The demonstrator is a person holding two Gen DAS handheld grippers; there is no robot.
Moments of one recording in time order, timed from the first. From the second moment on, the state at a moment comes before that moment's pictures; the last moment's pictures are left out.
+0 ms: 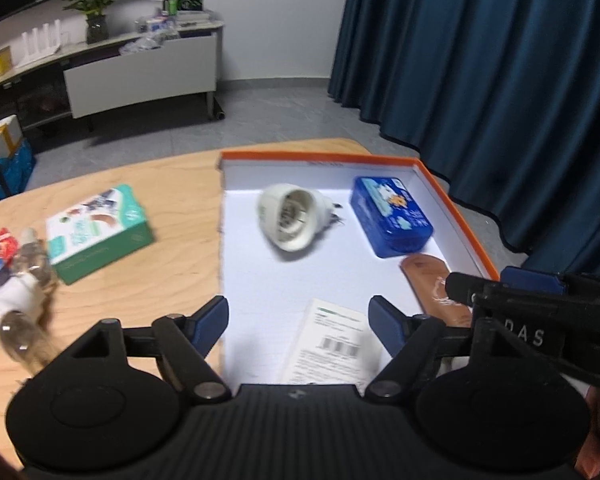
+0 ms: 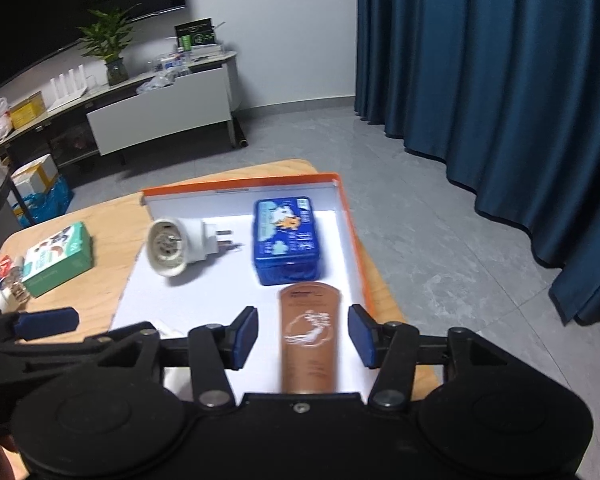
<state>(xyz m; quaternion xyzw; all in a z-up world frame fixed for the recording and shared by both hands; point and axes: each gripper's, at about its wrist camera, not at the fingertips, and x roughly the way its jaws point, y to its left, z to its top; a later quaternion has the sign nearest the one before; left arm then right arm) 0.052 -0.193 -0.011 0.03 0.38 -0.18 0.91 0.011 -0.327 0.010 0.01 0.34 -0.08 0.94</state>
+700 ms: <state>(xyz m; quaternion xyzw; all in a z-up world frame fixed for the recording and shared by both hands) 0.040 -0.049 -0.008 -0.03 0.38 -0.02 0.92 0.013 -0.218 -0.003 -0.03 0.36 0.05 0.93</state>
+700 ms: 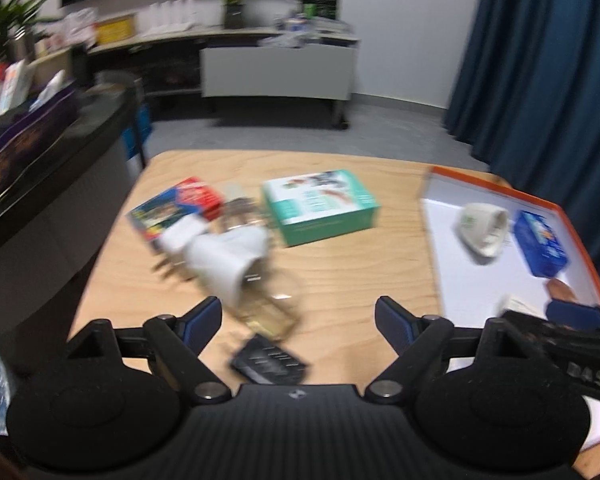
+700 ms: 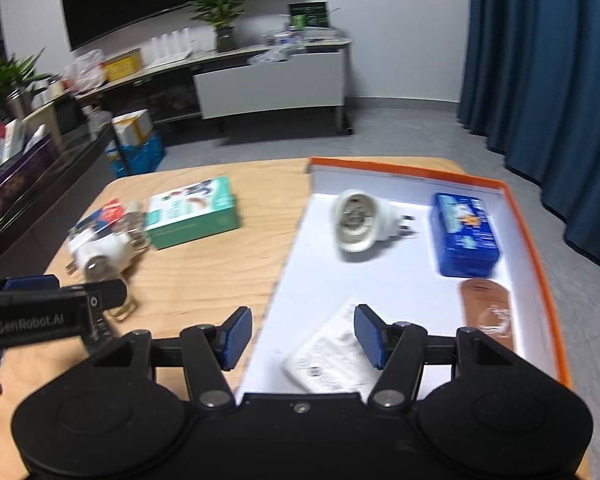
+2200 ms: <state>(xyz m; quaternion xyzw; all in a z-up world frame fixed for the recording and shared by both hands) 0.065 0.025 -0.022 -0.12 0.41 -0.08 0.90 0.032 -0.086 -0.047 -0.11 0.40 0.30 0.86</state>
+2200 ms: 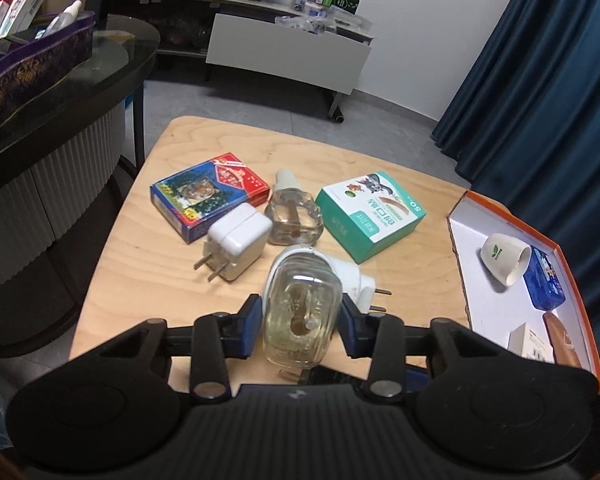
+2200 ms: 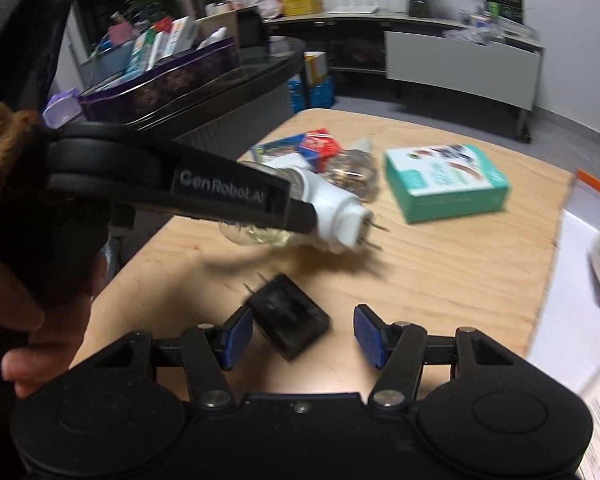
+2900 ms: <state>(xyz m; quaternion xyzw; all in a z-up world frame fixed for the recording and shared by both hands) 0.056 0.021 -0.014 -0.10 0.39 -0.09 0.91 0.032 -0.102 -0.039 -0.11 0.38 0.29 0.87</state>
